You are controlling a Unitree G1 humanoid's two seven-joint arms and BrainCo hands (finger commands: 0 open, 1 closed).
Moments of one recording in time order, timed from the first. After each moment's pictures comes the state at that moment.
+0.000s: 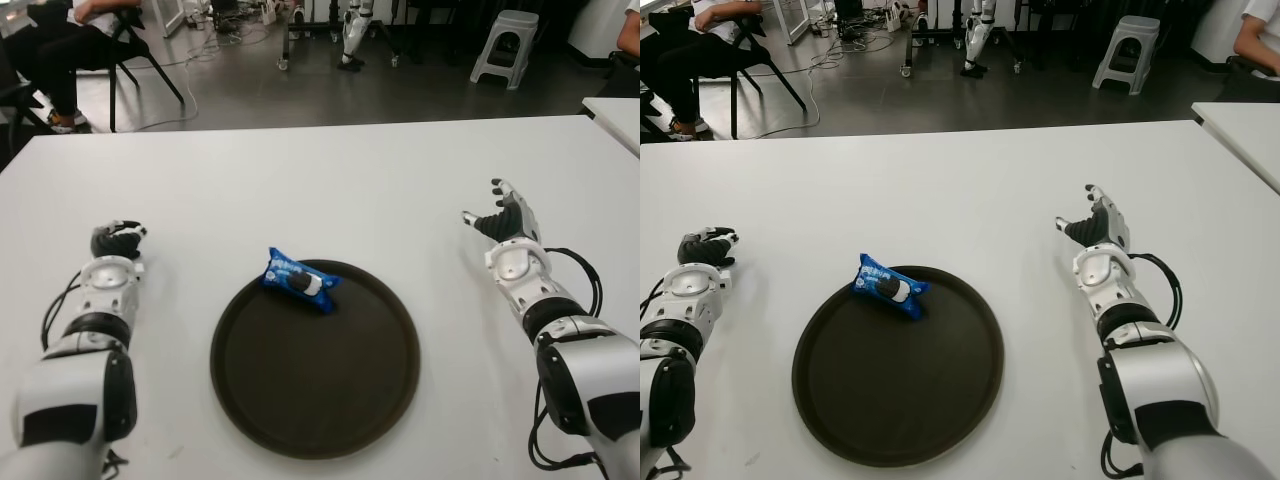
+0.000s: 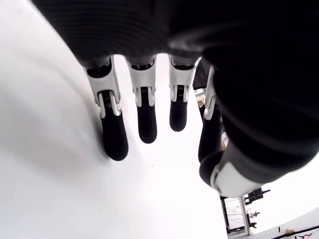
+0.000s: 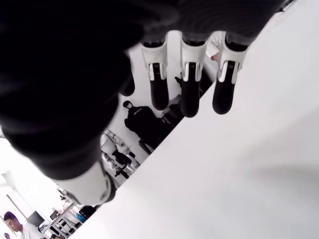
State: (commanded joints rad) left arm -0.71 0.35 0.22 1.33 0.05 -0.10 0.21; right arm -0.78 -0.25 0.09 1.36 -0.39 -0.21 -0.42
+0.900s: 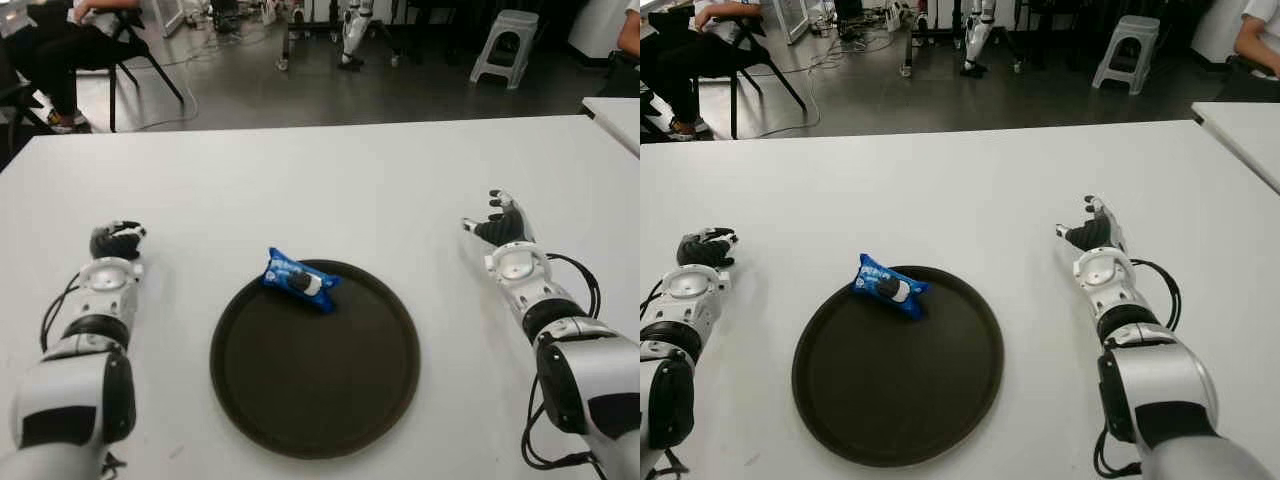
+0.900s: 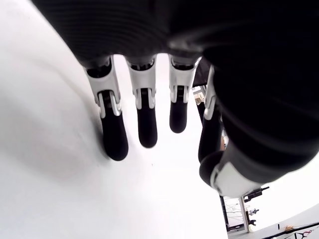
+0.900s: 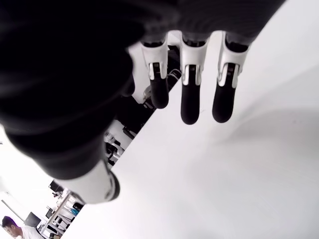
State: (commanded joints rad) left arm -0.70 0.34 0.22 1.33 0.04 -0.12 0.22; right arm -0.79 -0.25 0.00 1.36 -0.30 -0.16 -0.29
